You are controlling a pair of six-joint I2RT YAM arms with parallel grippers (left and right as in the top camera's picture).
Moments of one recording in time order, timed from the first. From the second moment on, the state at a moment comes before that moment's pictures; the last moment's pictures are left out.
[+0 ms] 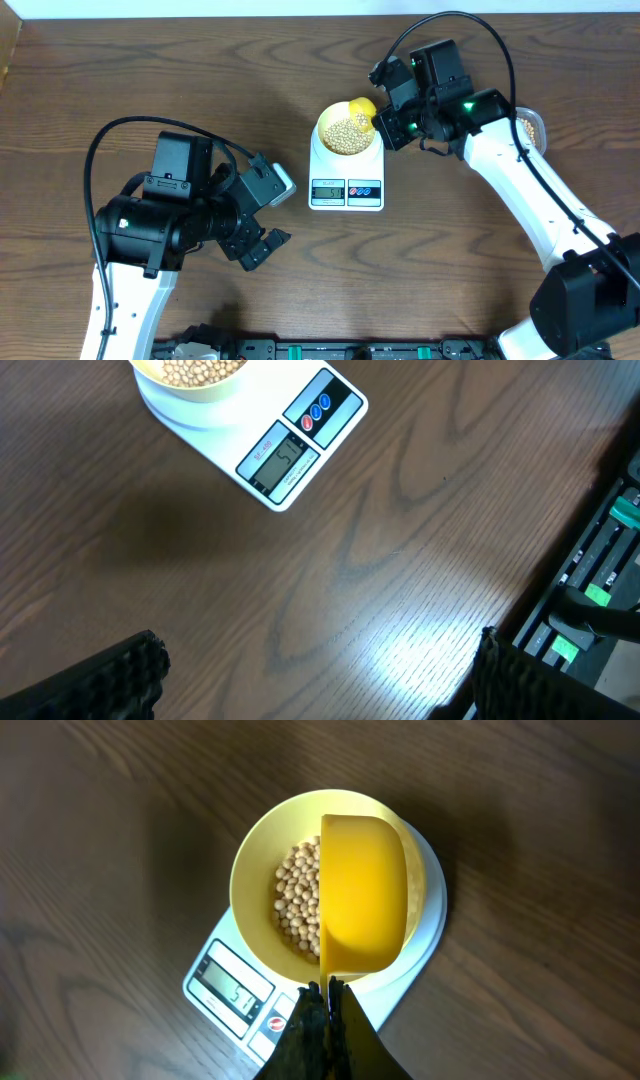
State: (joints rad) left arm -0.20 1.10 1.24 -1.30 0.42 0.67; right arm 0.38 1.73 1.45 -0.69 -0.34 -0.07
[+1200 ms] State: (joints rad) left arm -0.20 1.10 1.24 -1.30 0.42 0.67; right arm -0.18 1.67 1.46 -0.95 -0.42 0.03
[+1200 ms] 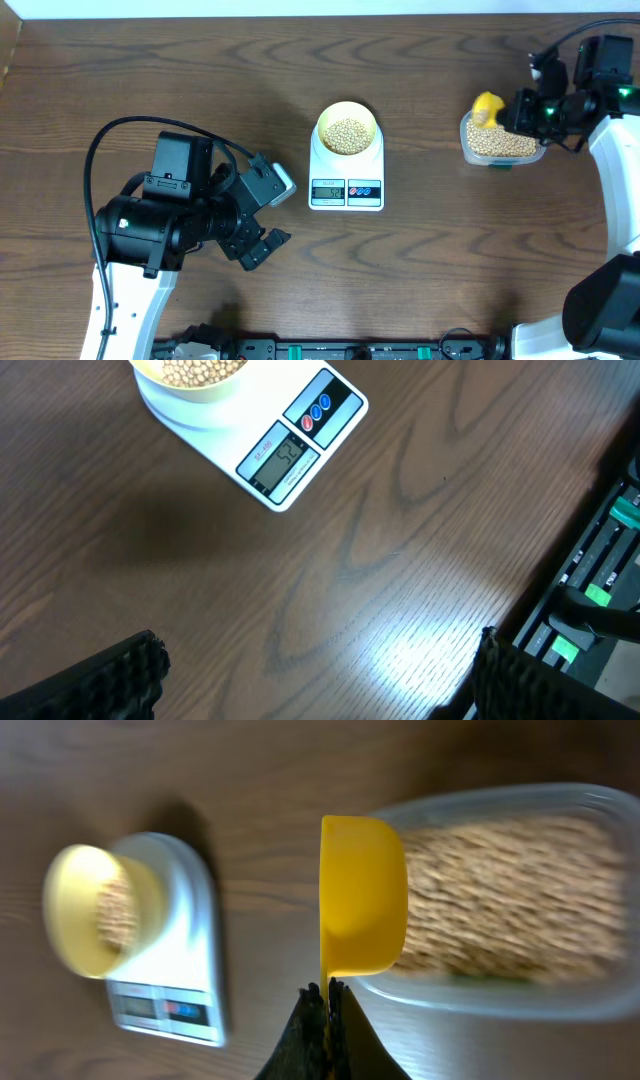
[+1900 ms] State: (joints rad) left arm -0.20 1.10 1.24 -1.30 0.42 0.67; right arm -0.03 1.67 1.46 -0.96 0.18 -0.15
